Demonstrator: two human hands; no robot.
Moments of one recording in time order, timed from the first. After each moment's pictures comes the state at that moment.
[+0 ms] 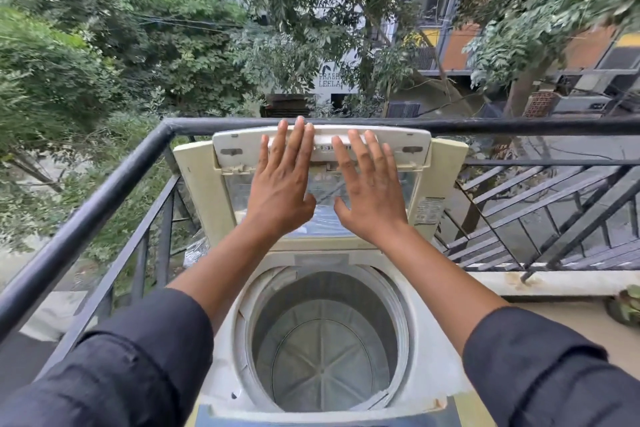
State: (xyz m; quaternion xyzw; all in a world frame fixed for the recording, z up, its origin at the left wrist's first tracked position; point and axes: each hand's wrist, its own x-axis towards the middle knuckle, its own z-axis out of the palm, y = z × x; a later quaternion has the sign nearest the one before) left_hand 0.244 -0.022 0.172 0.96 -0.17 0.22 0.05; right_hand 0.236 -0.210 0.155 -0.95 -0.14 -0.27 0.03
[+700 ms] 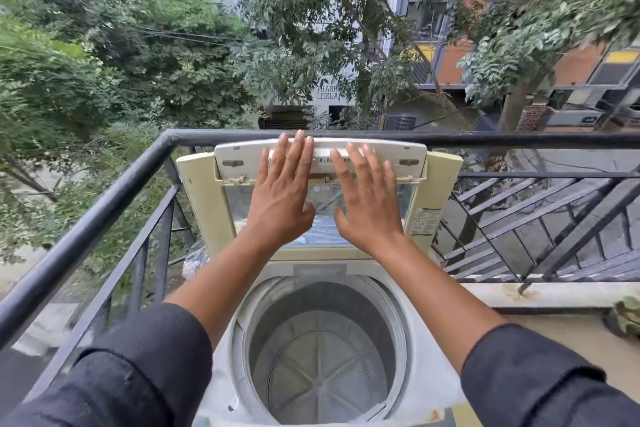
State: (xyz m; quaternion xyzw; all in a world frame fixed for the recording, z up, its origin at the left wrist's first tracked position) left_hand 0.242 -0.022 0.171 0.96 -0.17 0.21 0.05; right_hand 0.229 -0.205 0.161 -0.96 -0.13 -0.25 0.05
